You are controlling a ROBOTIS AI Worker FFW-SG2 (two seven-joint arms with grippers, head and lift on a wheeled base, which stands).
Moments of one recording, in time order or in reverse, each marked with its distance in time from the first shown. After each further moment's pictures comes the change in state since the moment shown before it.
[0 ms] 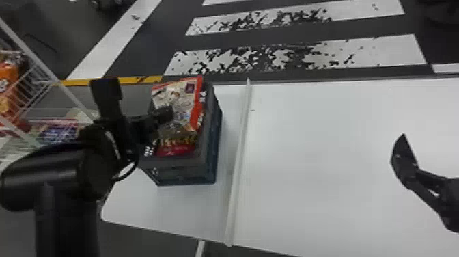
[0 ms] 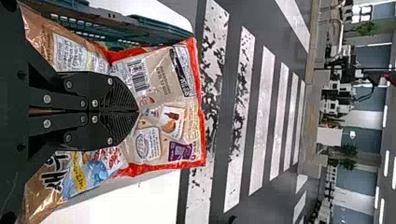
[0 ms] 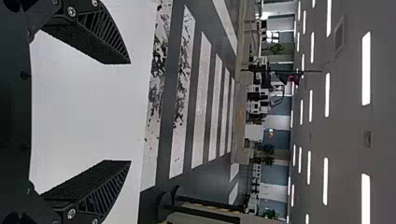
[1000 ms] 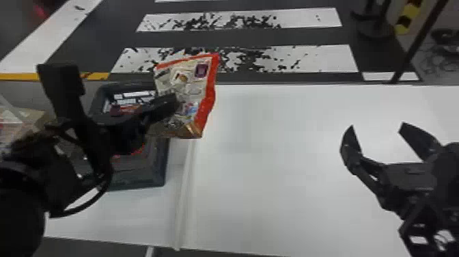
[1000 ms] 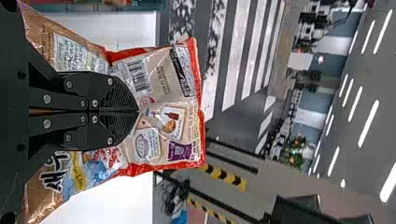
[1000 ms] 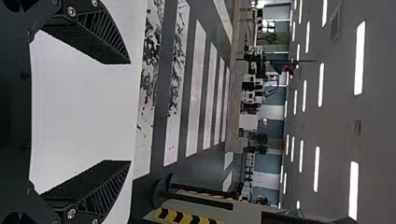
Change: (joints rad) left arm 0.126 -0.137 -0.117 -0.358 0.181 0.101 -0.044; right arm -0.013 0.002 -0.053 0.000 -0.017 -0.006 -0.008
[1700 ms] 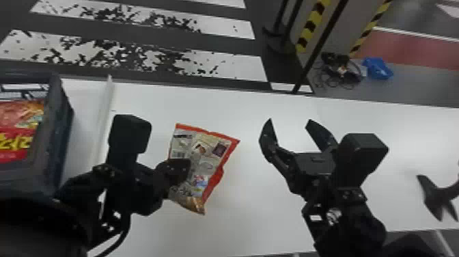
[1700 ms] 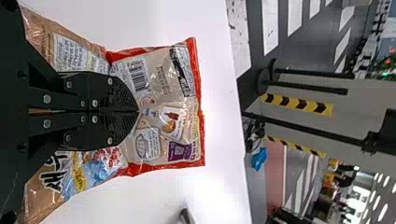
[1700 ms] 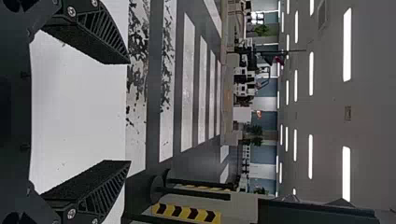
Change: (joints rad) left arm 0.033 -0.037 -0.621 0.240 -0.470 -0.110 -0.060; right arm -0.020 -0.006 -0.069 -0.009 -0.089 -0.009 -0.002
